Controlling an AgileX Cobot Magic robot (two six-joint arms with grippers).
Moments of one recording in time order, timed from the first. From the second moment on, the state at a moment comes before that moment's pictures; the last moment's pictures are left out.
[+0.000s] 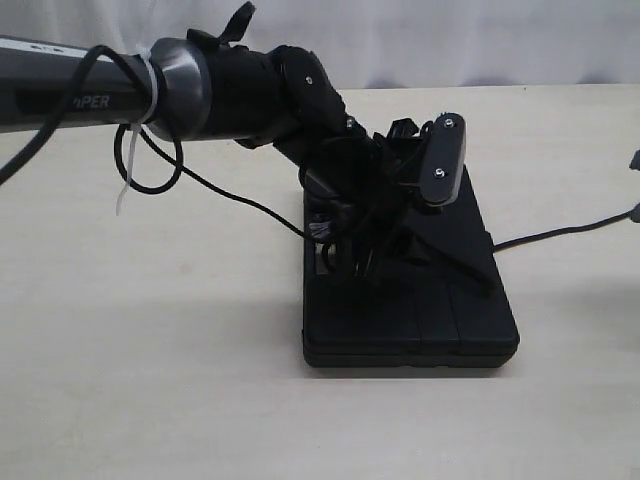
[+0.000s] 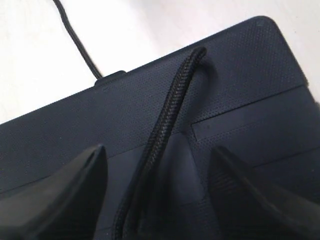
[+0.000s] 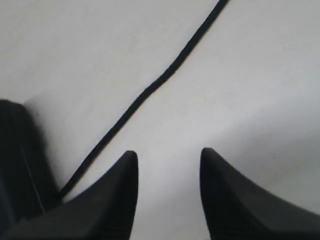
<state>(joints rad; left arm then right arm) -0.73 2.12 -1.55 -0.76 0.65 1.75 -0.41 1.60 -0.87 0.57 0.51 -0.25</state>
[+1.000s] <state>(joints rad) -0.73 2.12 -1.55 -0.66 0.66 1.61 -0.44 2.32 -1.55 0.70 0.48 -0.27</state>
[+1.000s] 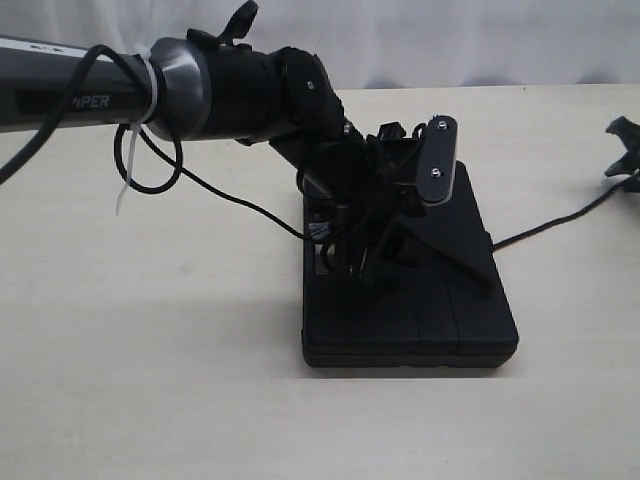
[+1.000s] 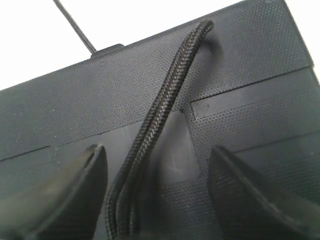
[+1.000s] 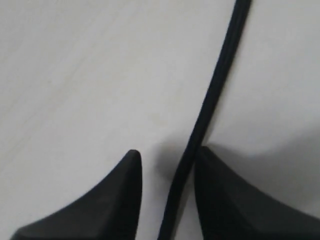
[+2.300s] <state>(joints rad) -0.73 2.12 -1.55 -0.59 0.74 1.61 -0.04 2.17 -1.28 0.01 0.41 -0.03</state>
